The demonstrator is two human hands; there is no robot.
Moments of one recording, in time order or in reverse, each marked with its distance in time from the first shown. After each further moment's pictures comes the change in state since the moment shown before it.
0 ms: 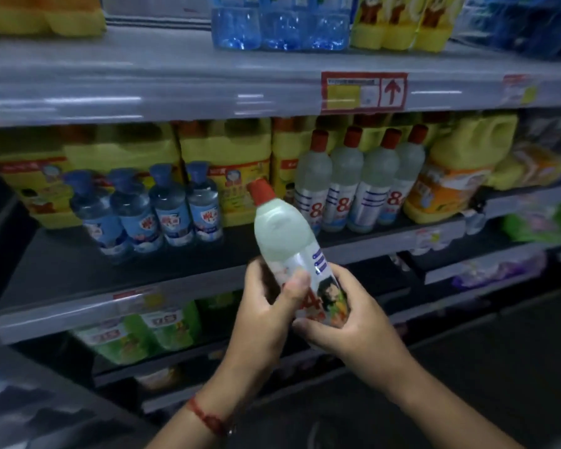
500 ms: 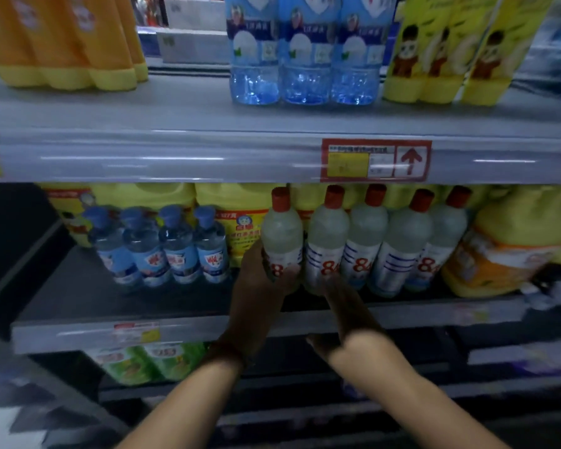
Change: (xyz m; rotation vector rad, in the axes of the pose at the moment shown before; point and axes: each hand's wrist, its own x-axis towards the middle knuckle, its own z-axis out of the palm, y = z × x) left_hand 0.145 -0.031 -0.007 0.453 0.293 0.316; right_hand 0.114 0.040 -0.045 -0.743 -0.250 -0.060
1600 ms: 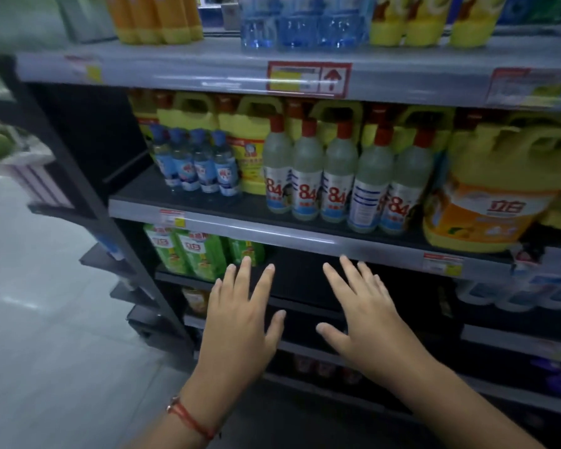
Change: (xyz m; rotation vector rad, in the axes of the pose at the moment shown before) left_hand -0.241 0.062 0.072 1.328 0.079 -0.009; right_hand -0.132 0.103 -0.033 -0.169 -0.095 -0.339
